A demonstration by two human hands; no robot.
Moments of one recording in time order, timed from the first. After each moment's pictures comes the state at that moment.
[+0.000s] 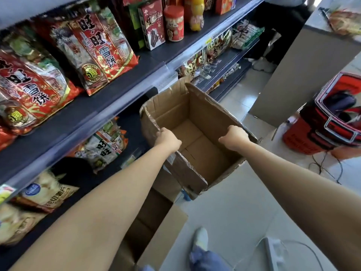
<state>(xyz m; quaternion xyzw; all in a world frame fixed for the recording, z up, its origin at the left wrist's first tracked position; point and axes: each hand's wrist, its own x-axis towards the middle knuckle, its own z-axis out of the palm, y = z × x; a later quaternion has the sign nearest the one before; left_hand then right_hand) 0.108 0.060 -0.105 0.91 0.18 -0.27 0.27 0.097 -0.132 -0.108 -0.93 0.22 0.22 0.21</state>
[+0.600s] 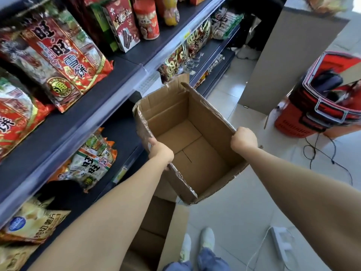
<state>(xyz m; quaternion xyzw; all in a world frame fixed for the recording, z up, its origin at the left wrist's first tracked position) 0.126 0.038 -0.152 0.87 0.27 -0.27 0.31 0.102 -0.180 -0.159 -0.92 0.32 0.14 0.16</state>
